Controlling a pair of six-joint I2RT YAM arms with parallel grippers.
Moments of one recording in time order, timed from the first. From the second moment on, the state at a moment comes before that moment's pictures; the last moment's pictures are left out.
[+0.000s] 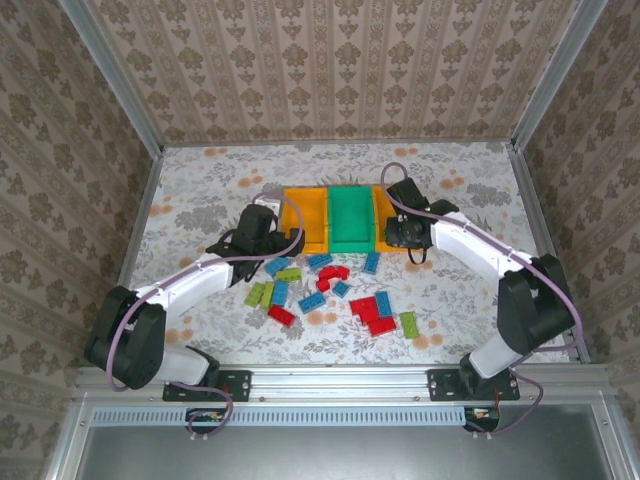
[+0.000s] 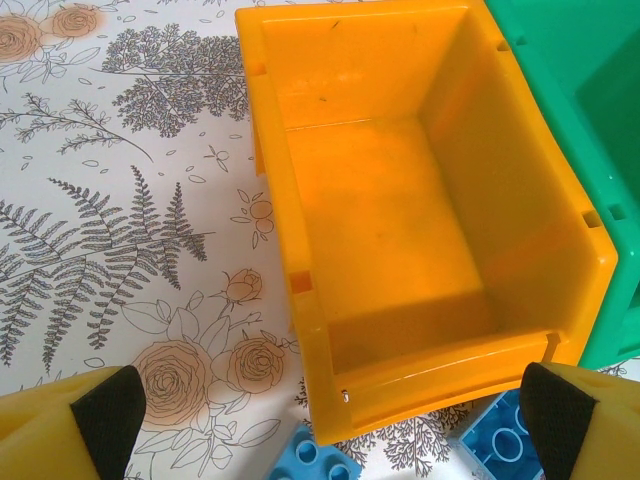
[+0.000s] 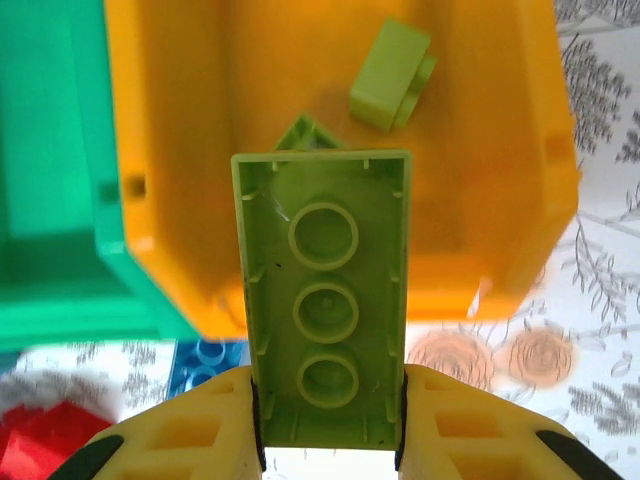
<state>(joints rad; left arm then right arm) -0.56 1.37 0.76 -0.09 -0.10 -0.27 0.40 1.59 1.16 -0.70 0.15 0.52</state>
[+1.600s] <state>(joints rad) -0.56 1.35 0.75 -0.07 -0.11 -0.27 0.58 1.20 0.69 -0.85 0.08 0.70</state>
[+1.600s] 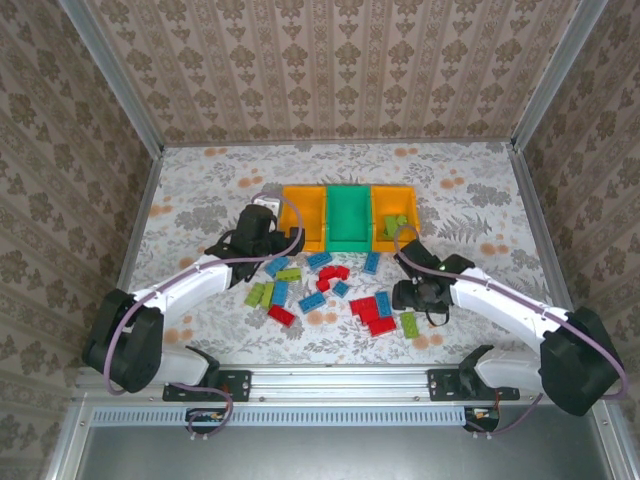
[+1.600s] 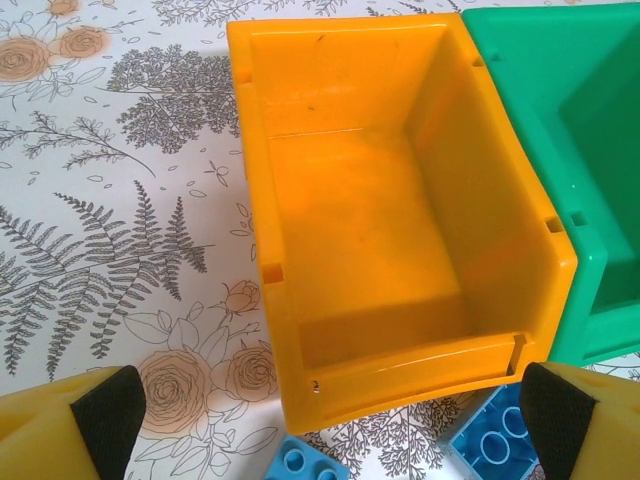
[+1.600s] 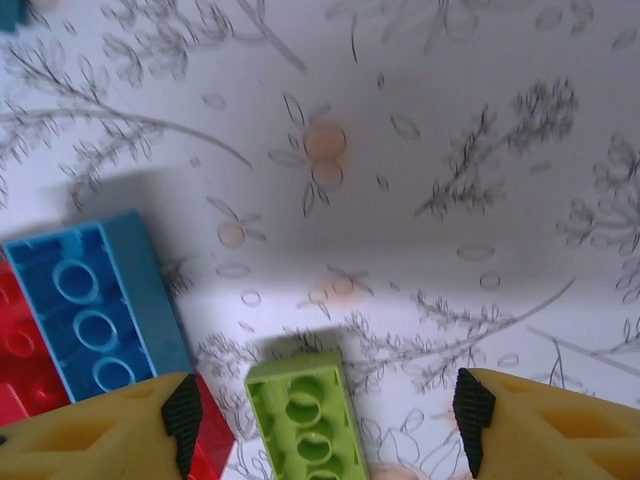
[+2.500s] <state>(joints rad) -0.56 1.36 0.75 -0.07 -0.09 -0.27 0.71 1.24 0.58 -0.79 0.04 0.86</state>
